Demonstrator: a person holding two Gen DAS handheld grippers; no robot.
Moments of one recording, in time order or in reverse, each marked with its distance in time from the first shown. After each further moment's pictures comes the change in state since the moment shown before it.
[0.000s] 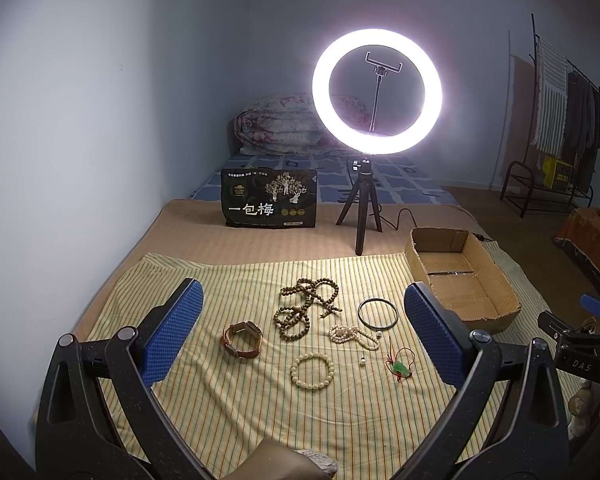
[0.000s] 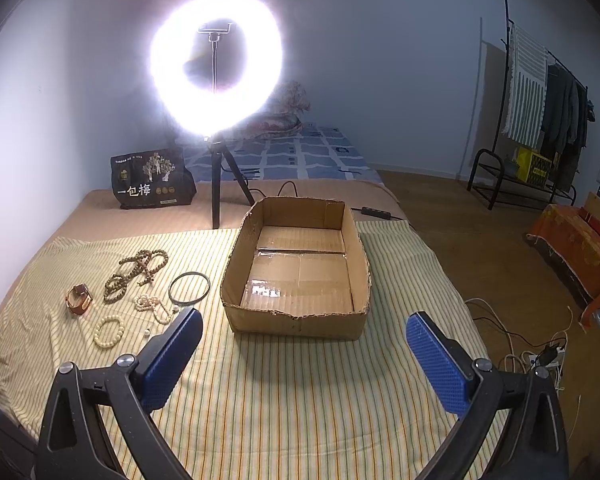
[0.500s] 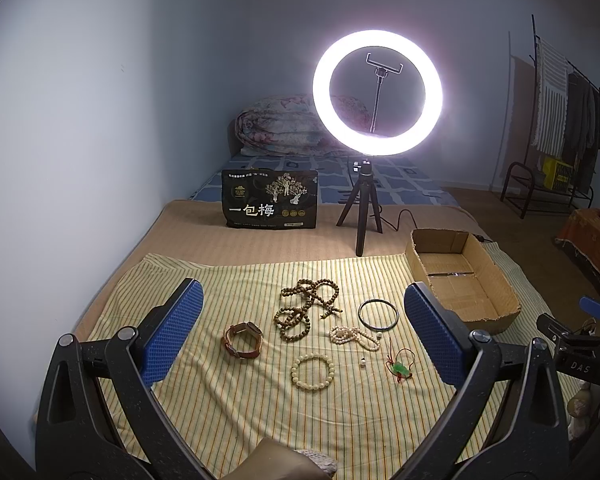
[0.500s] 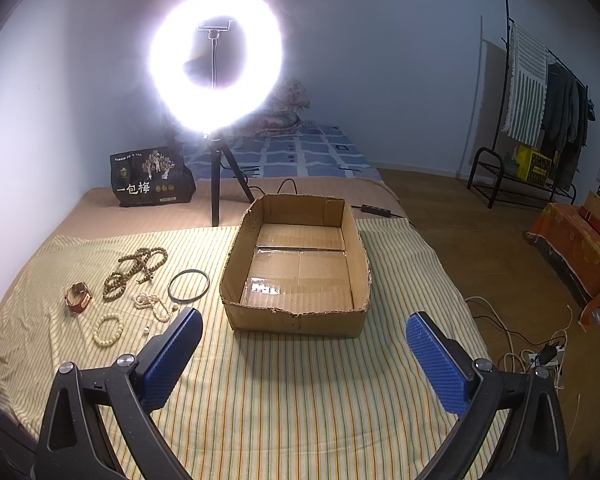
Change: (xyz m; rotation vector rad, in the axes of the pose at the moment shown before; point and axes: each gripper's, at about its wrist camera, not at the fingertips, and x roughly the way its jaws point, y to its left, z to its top) left arm 0.000 0.000 0.000 0.001 -0.001 0.001; right arm 0.001 0.000 -0.002 -0.001 0.004 -0.001
